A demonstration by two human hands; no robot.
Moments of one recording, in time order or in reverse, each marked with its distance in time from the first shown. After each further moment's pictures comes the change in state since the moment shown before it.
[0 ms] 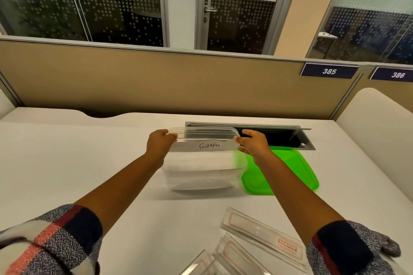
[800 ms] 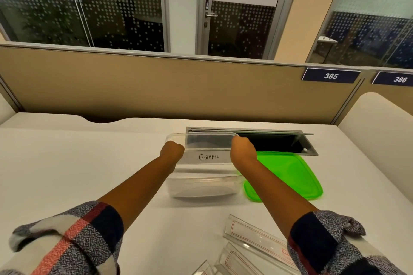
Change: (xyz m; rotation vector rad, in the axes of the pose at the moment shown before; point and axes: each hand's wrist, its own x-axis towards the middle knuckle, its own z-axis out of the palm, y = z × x) left_hand 0.002 0.005 0.026 0.203 -0.055 -0.217; right_hand -0.008 -0.003 0.034 -1.127 0.072 -0.288
